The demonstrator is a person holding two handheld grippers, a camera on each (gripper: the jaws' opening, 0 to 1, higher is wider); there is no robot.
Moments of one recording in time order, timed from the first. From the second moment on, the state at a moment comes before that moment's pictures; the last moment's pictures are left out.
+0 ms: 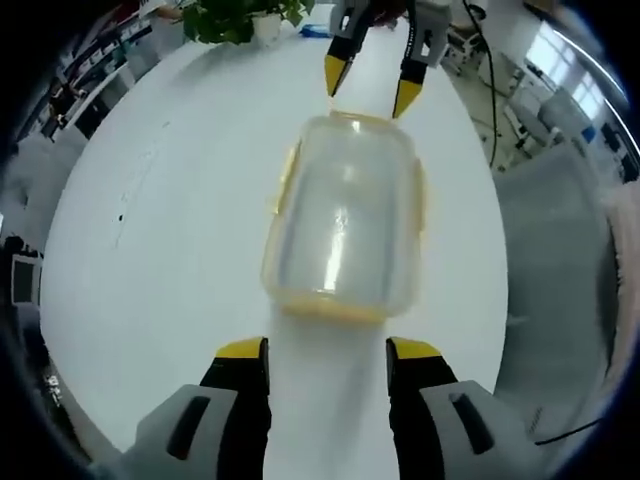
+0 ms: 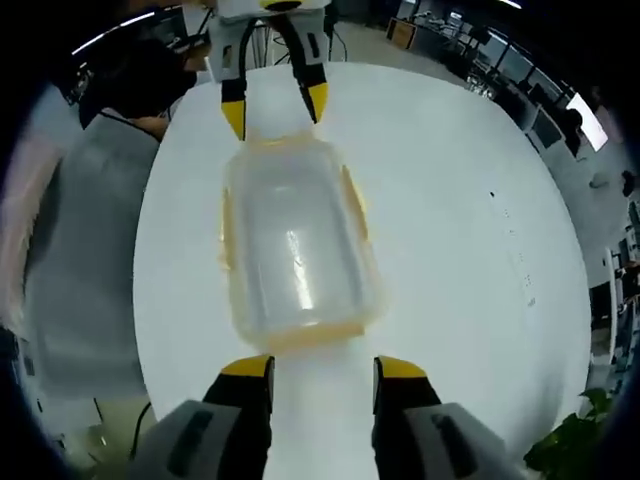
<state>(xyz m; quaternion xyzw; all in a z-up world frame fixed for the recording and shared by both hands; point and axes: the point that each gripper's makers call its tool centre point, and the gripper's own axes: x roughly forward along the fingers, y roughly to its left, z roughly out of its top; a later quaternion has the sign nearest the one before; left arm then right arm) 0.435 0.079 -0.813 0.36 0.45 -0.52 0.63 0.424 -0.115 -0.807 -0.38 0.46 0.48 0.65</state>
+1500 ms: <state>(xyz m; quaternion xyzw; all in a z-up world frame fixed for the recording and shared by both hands) 0.428 0.048 -0.821 0.02 0.51 -0.42 0.75 0.419 -0.088 -0.819 -0.10 0.56 0.40 0.72</state>
